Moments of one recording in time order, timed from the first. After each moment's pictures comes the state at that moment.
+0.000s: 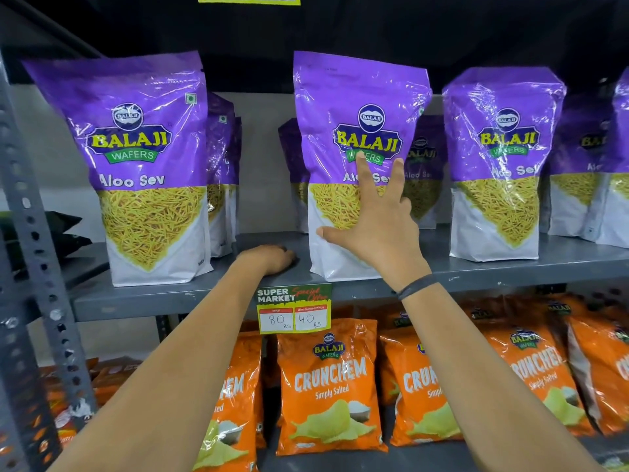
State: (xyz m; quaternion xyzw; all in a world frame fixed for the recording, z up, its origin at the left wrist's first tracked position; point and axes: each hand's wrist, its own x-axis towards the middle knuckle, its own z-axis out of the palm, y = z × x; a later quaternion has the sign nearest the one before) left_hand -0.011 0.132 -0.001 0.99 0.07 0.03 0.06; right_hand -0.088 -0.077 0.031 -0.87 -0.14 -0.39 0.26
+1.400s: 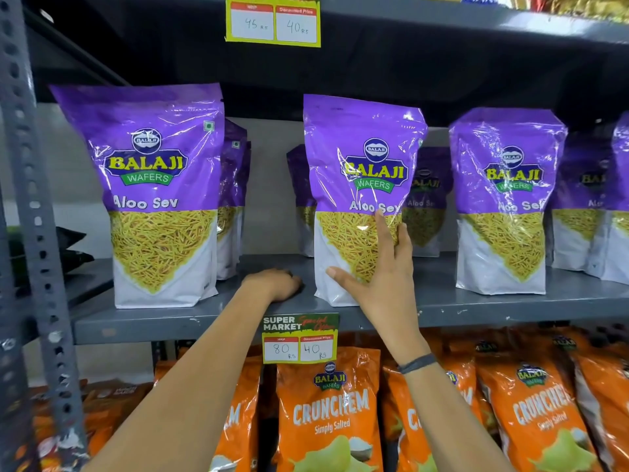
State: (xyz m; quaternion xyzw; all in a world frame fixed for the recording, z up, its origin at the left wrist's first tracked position) left_hand -0.010 0.131 -0.003 0.99 0.07 0.04 0.06; right_hand -0.075 -0.069 -0.015 -0.77 -0.20 -0.44 0.42
